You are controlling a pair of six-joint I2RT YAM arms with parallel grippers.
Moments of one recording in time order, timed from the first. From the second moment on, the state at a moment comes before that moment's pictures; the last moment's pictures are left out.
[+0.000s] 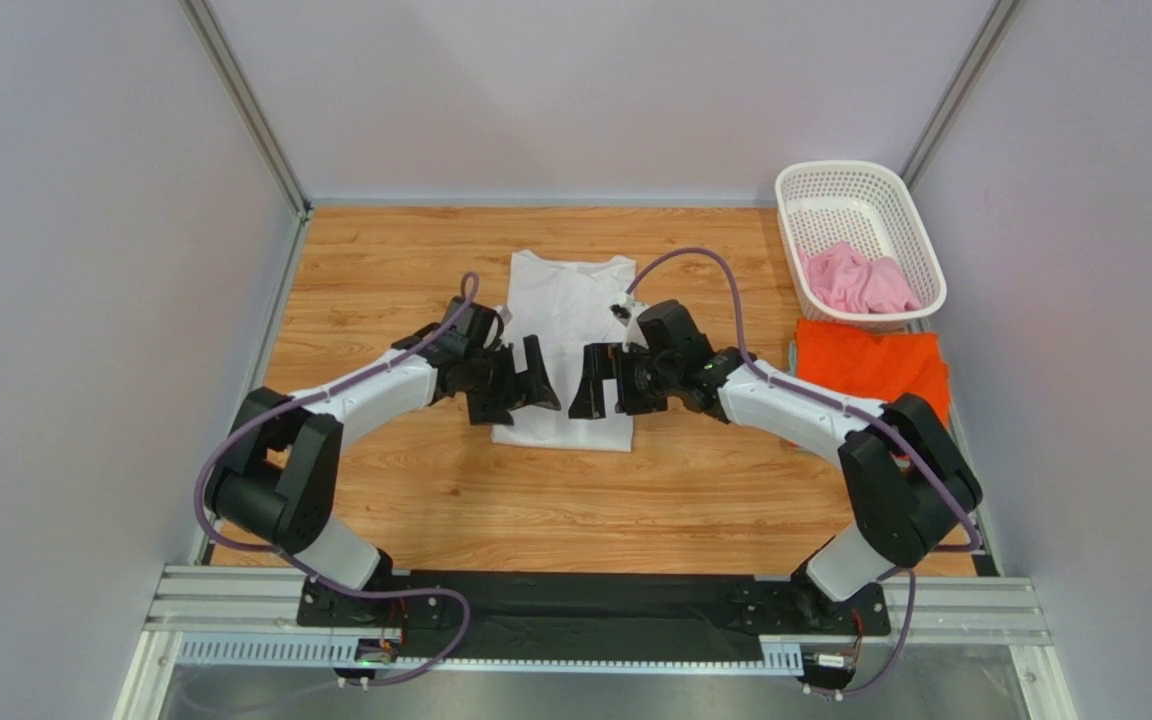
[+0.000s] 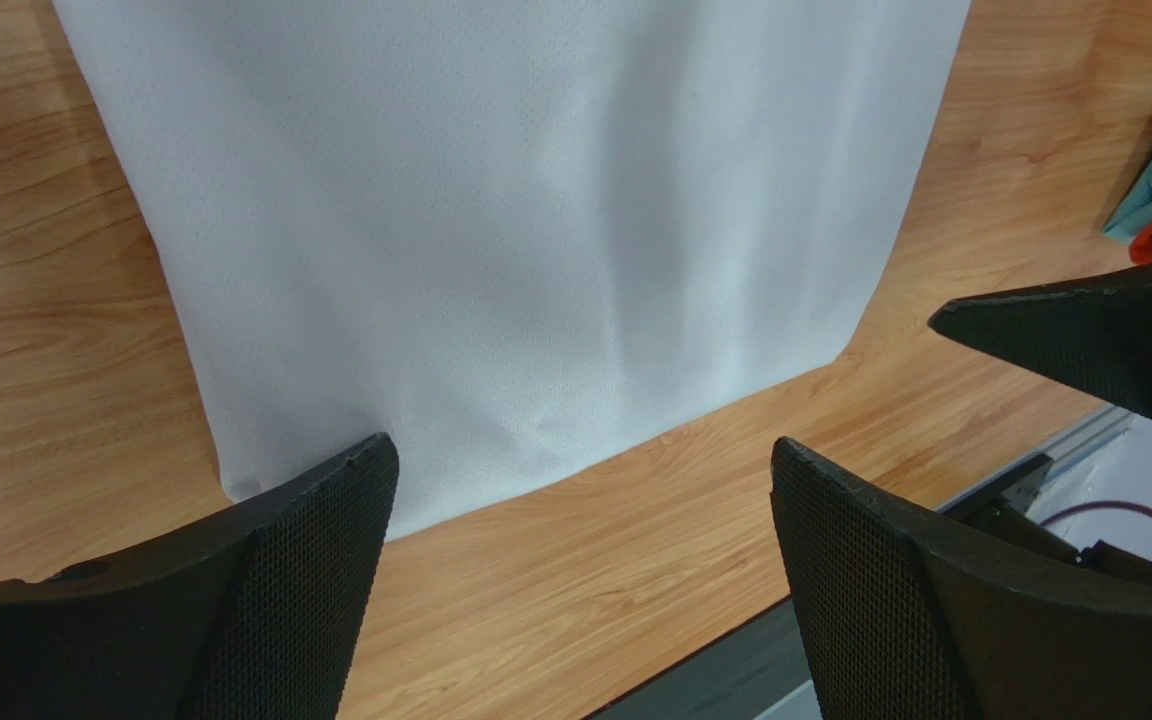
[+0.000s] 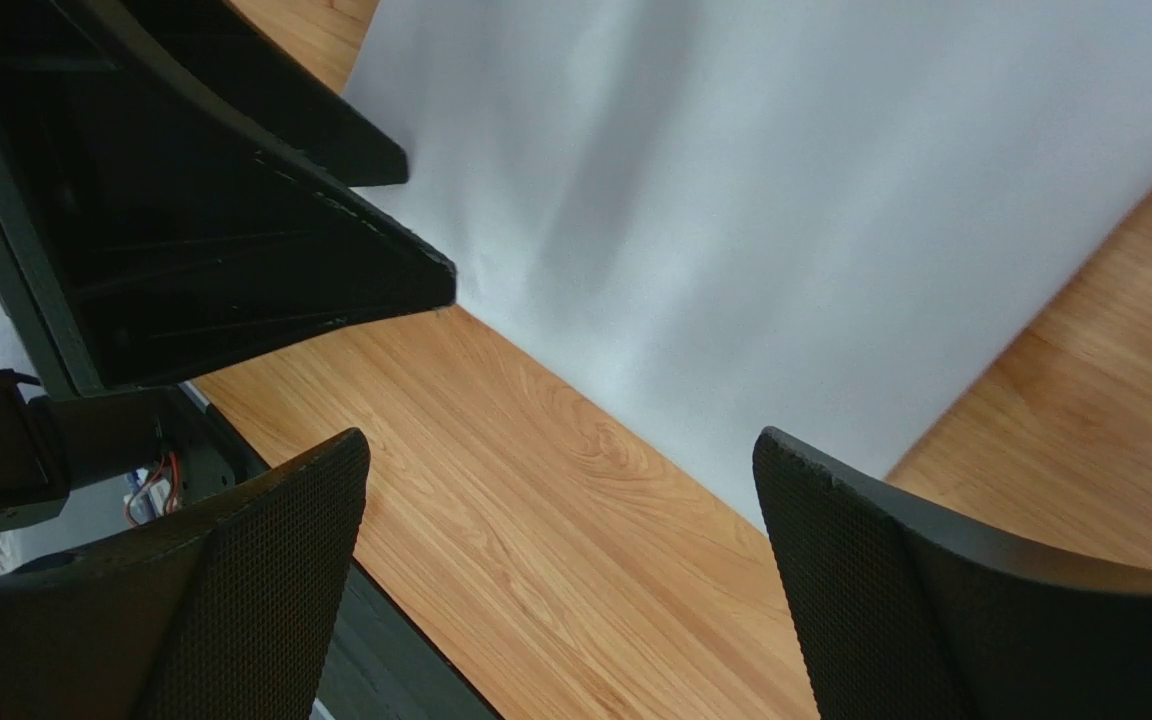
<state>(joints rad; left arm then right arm) -0.44 1.54 0.90 -0.36 0.33 -0.65 0.64 1.55 0.95 -0.18 -0.33 0.52</state>
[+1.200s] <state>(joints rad) -0.49 1.01 0.46 -0.39 0.36 -0.71 0.77 1.34 0.63 -0.13 -0.38 0.60</state>
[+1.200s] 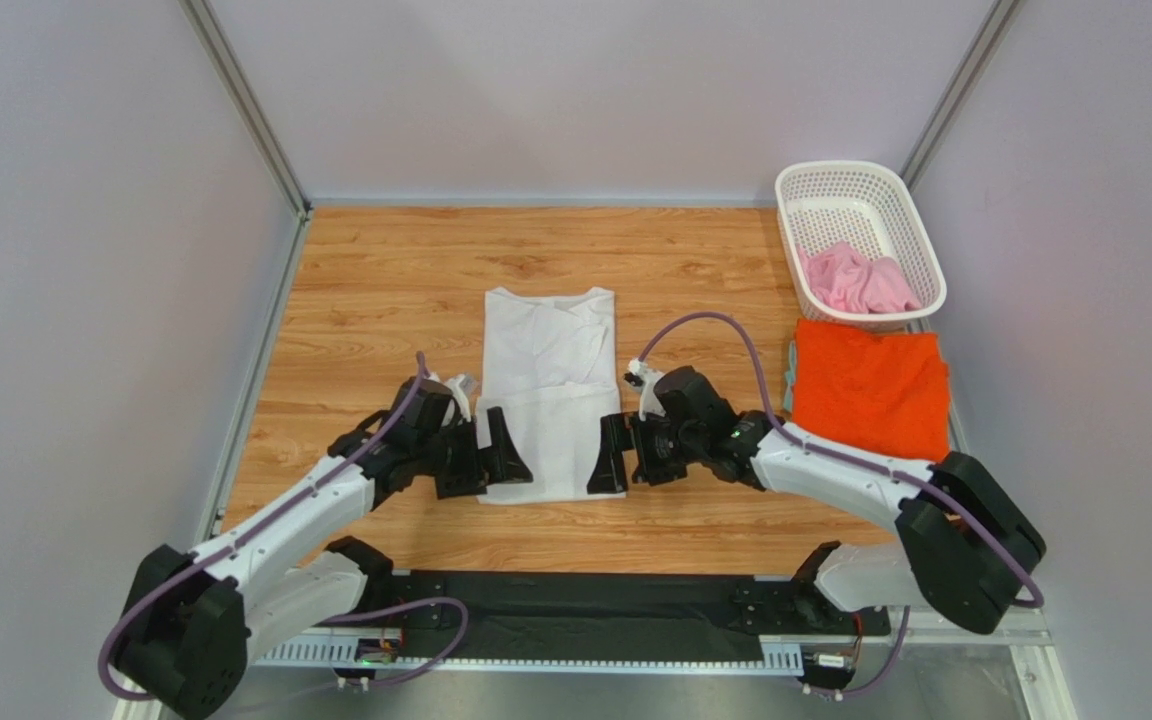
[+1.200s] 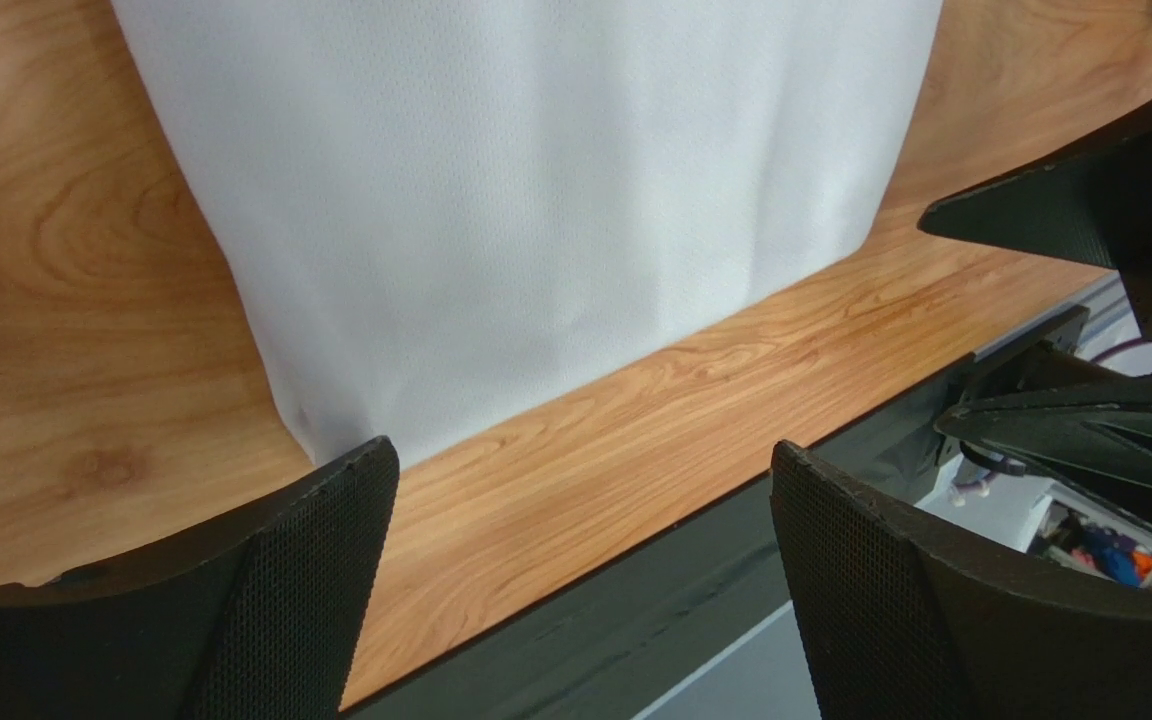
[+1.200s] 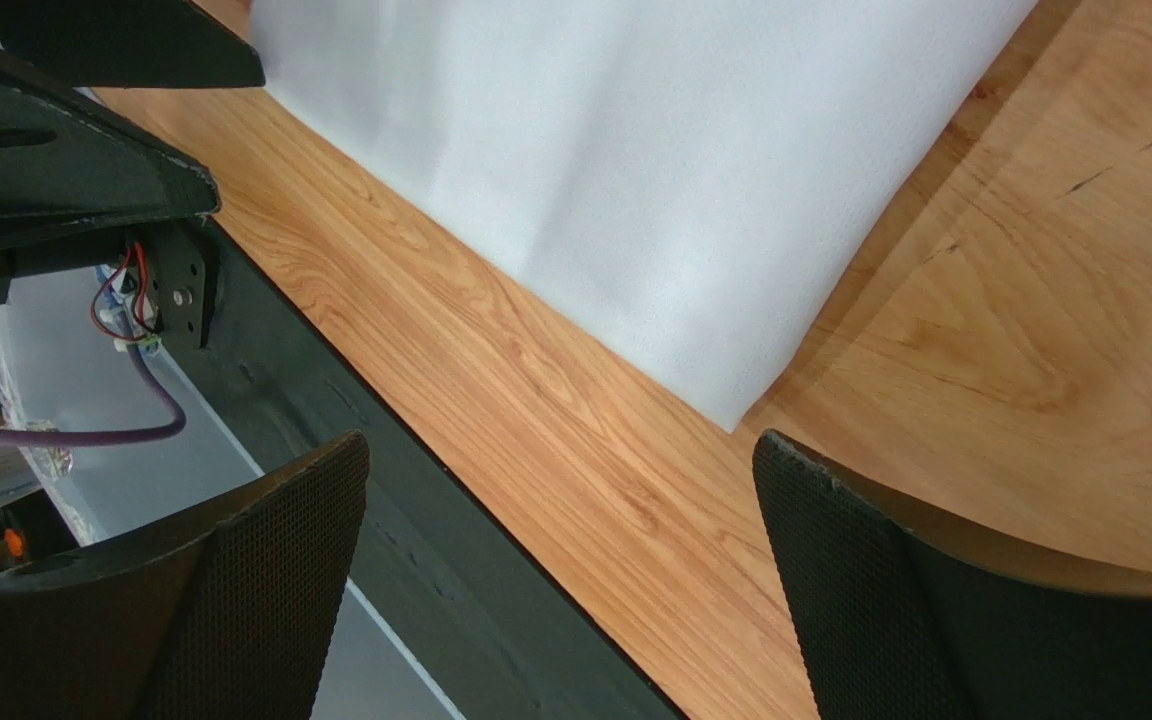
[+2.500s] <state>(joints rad) -0.49 1.05 0.41 -0.47 0.13 -0.82 0.81 1.34 0.62 -0.24 -0.26 0.66</state>
